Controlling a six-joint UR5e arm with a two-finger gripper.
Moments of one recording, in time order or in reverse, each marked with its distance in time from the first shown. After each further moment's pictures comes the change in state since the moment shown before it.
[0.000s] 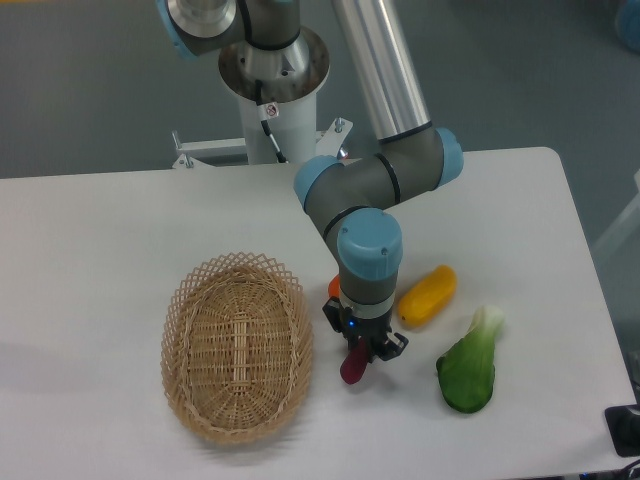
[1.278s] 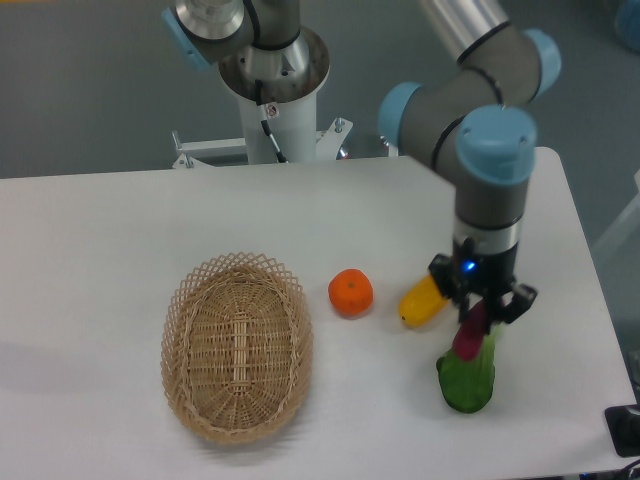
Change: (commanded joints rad) arm 0.112 0.072 0.164 -0.058 -0.037 0.020
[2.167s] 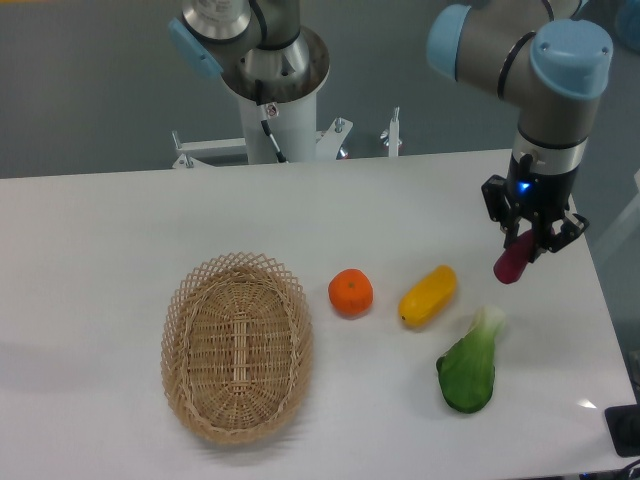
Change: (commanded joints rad) arm 0.209 0.132 0.015 -0.207 -0.014 0.391
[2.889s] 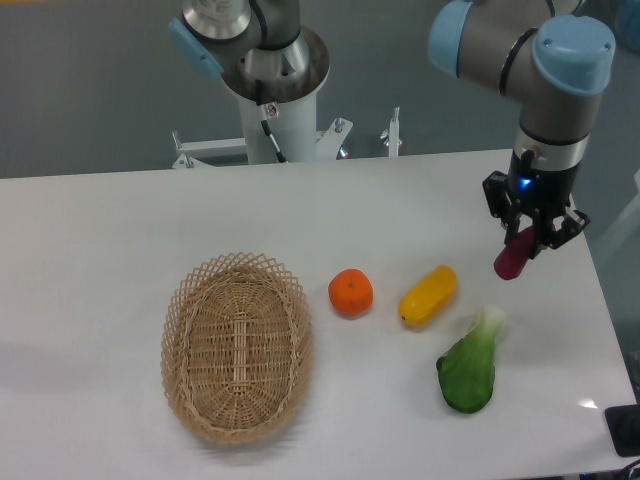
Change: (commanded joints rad) arm 0.031 0.028 0.005 -0.067 -0.002 0.083
